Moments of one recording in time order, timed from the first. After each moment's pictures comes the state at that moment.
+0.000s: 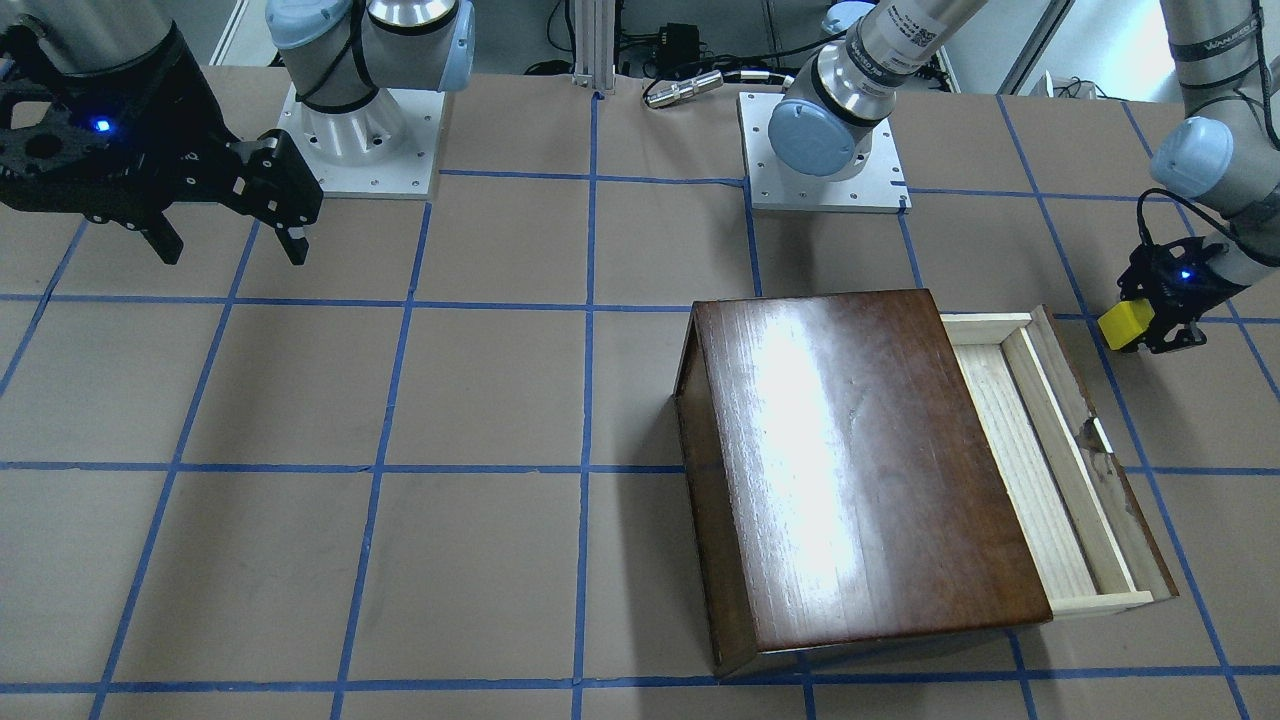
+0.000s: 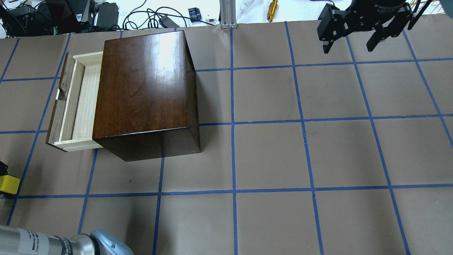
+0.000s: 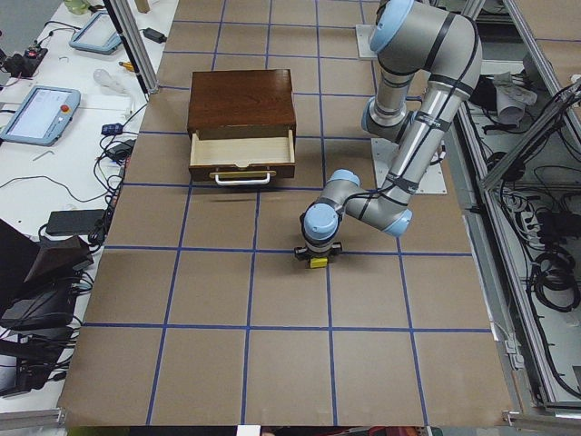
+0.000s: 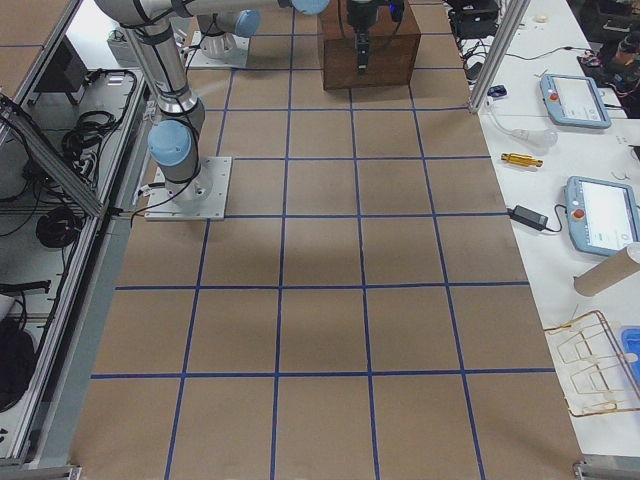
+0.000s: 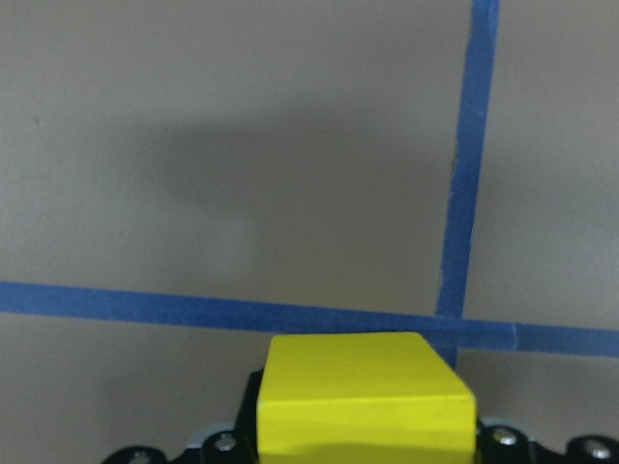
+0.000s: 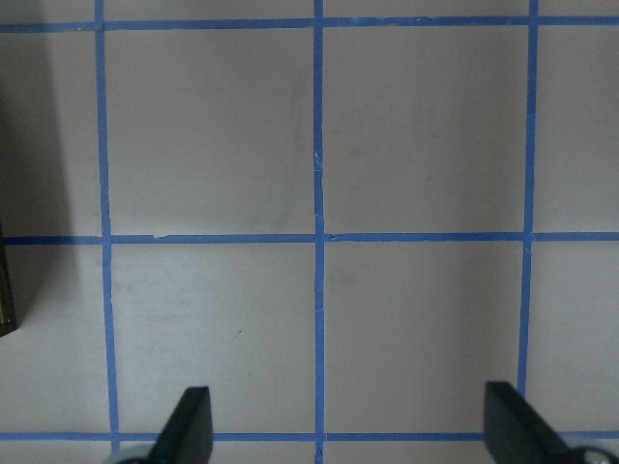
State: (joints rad) left arm -0.50 -1.92 -2.00 -0.89 1.60 2.51; right arm 1.54 -1.53 1.41 -1.53 -1.56 -0.04
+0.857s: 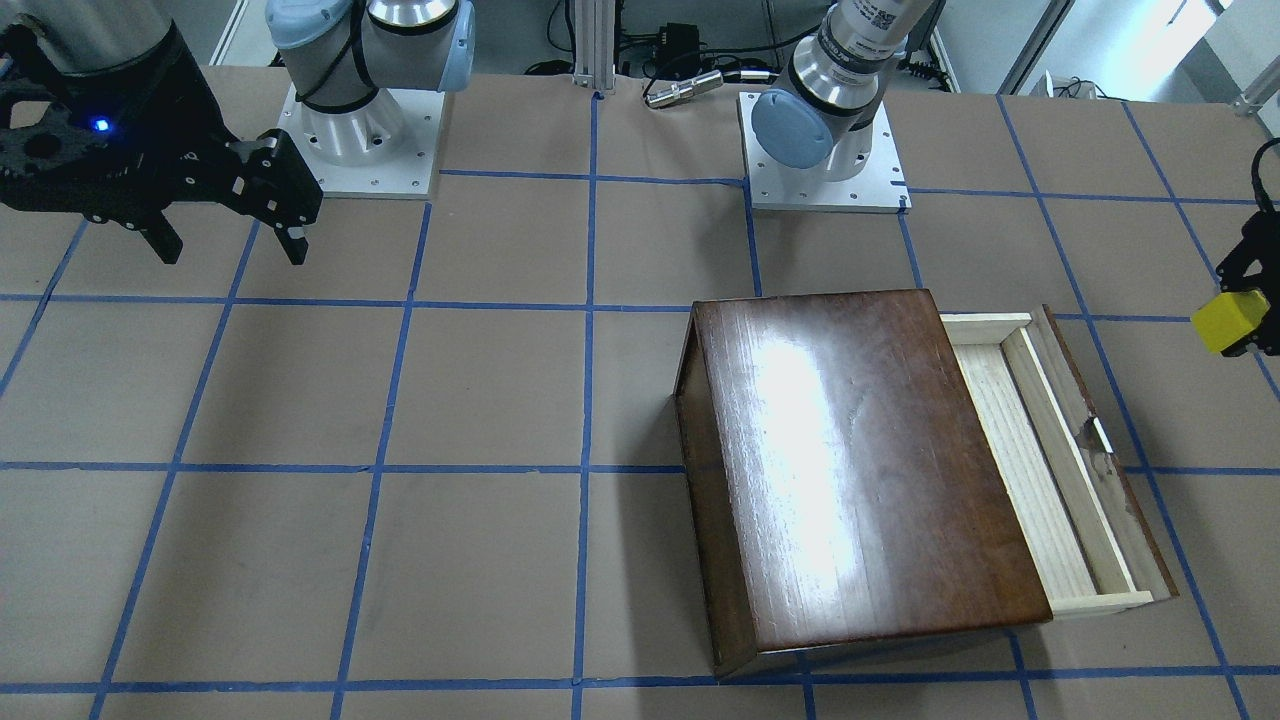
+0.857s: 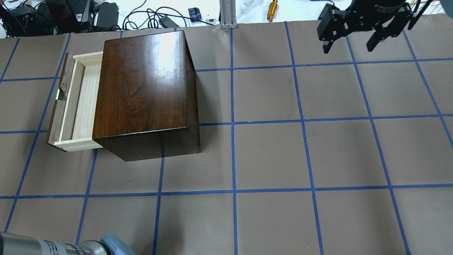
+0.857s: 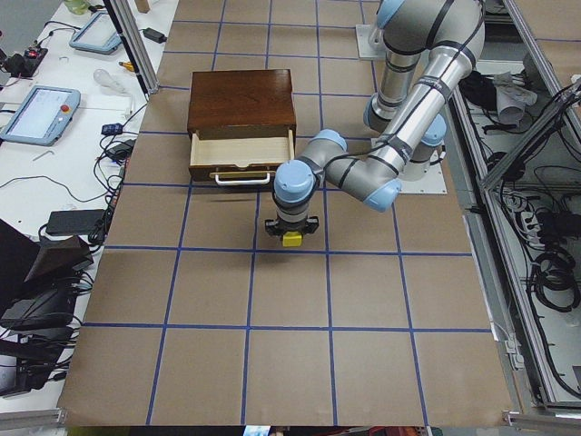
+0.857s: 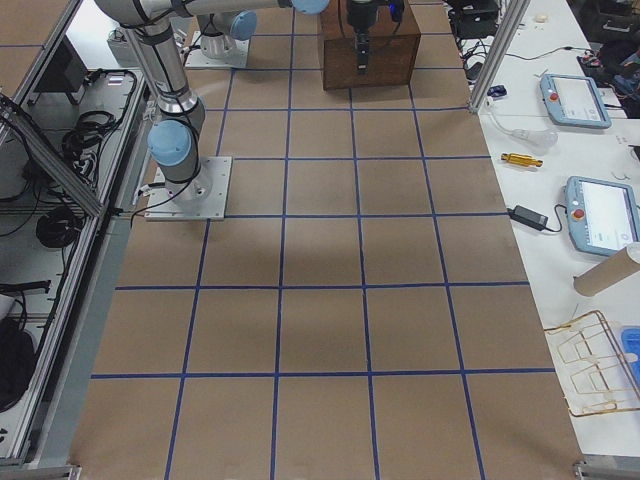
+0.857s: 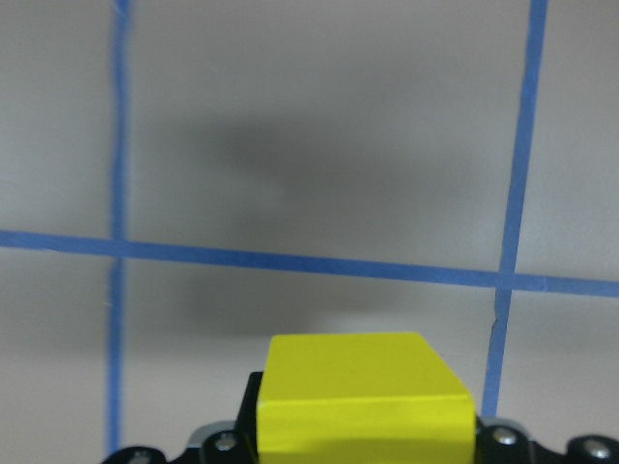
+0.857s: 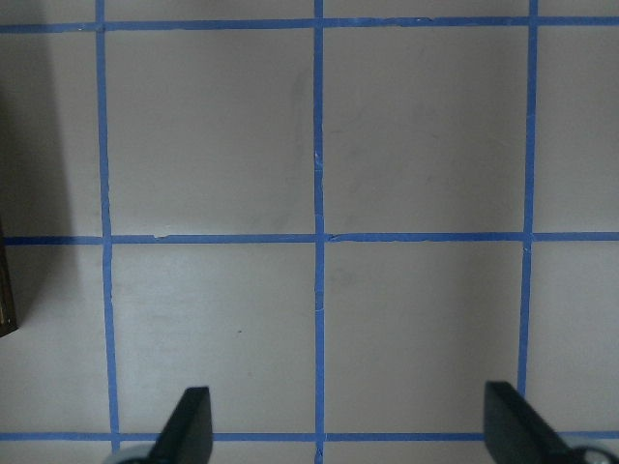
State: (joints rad) left arm -0.70 -1.81 -1.62 -1.34 1.55 2.38; right arm 1.54 -1.53 1.41 -1.53 -1.56 -0.04
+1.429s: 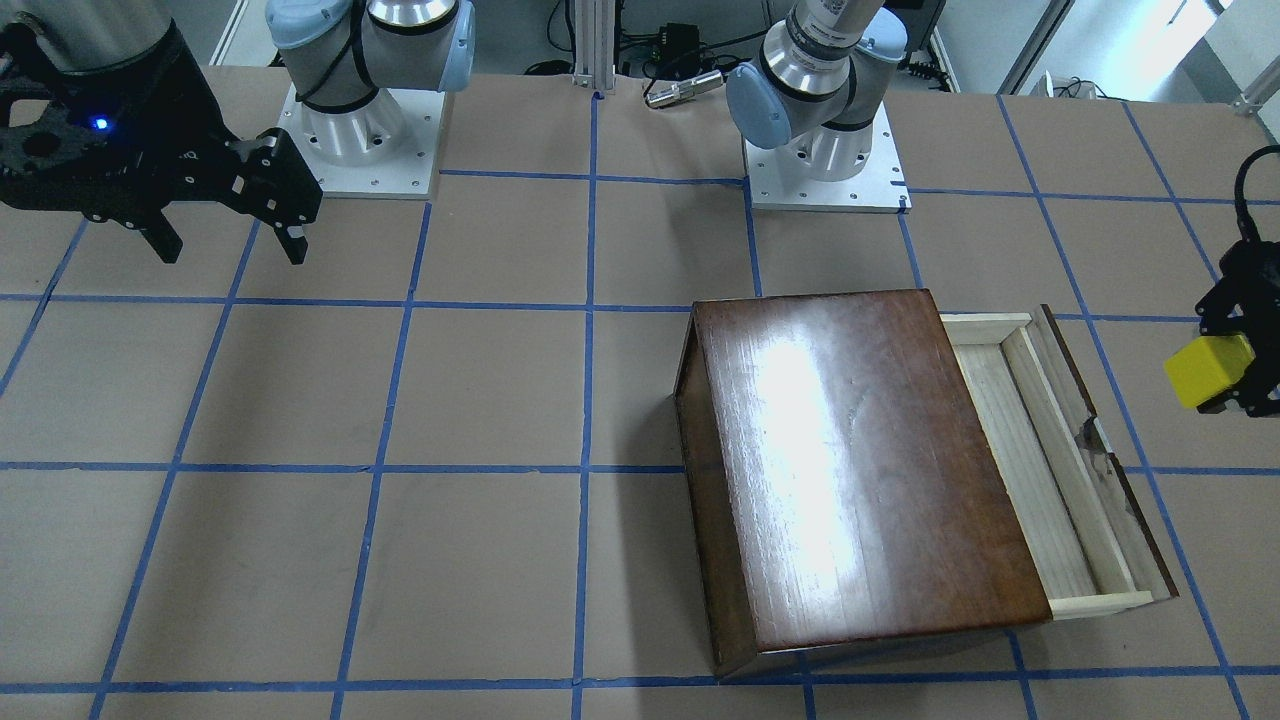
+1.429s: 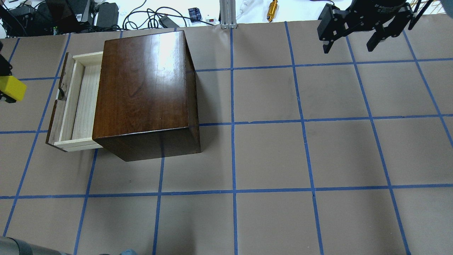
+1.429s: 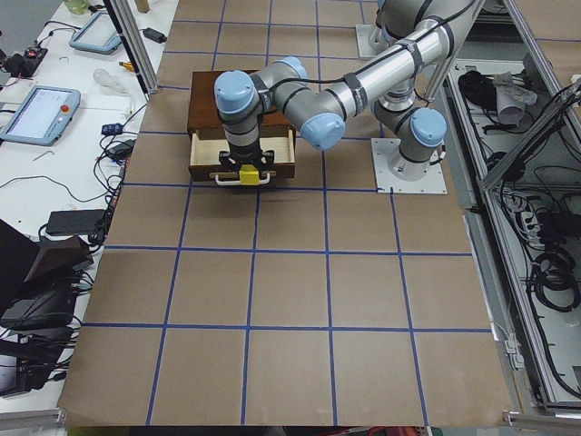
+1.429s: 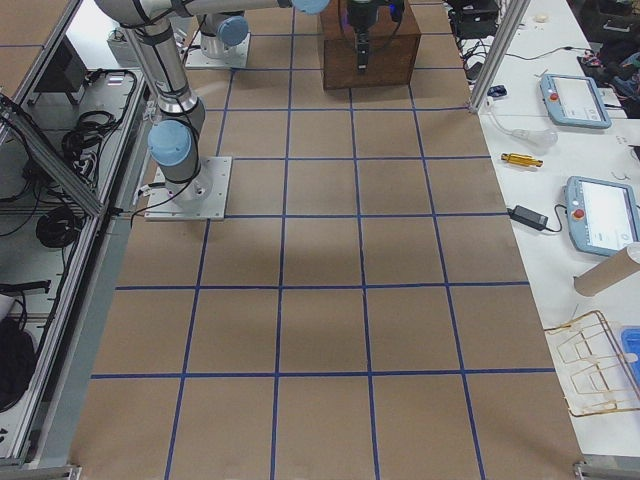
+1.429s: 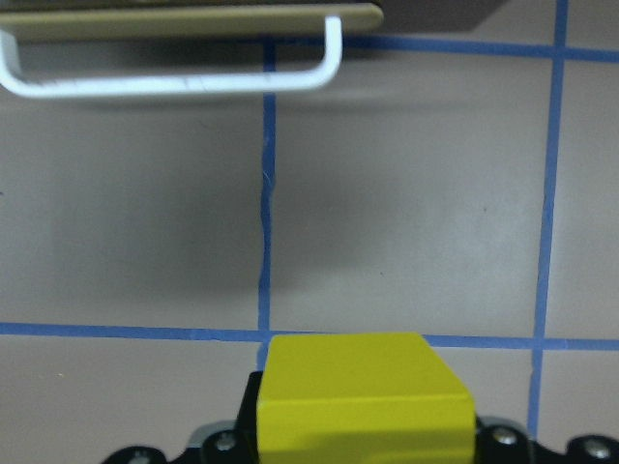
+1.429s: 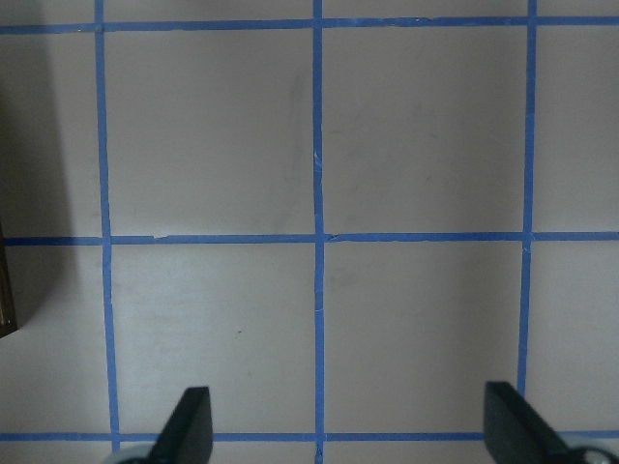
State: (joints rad) left arm -1.01 -1.82 -1.45 -1.47 1.54 2.10; right arm 1.54 -1.53 1.41 -1.53 -1.56 -0.03
